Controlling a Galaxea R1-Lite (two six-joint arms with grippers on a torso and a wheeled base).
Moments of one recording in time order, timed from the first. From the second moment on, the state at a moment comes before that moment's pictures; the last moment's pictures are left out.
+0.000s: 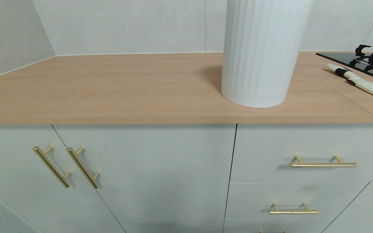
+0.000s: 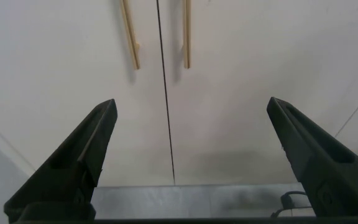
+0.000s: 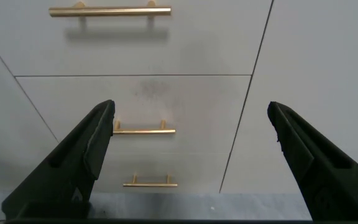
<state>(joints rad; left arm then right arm) 0.00 0.00 0.00 0.00 -0.03 0.01 0.00 0.00 0.00 0.00 -0.02 0.00</state>
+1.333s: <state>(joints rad) 0.00 0.00 0.00 0.00 -0.03 0.01 0.00 0.00 0.00 0.00 -0.02 0.00</state>
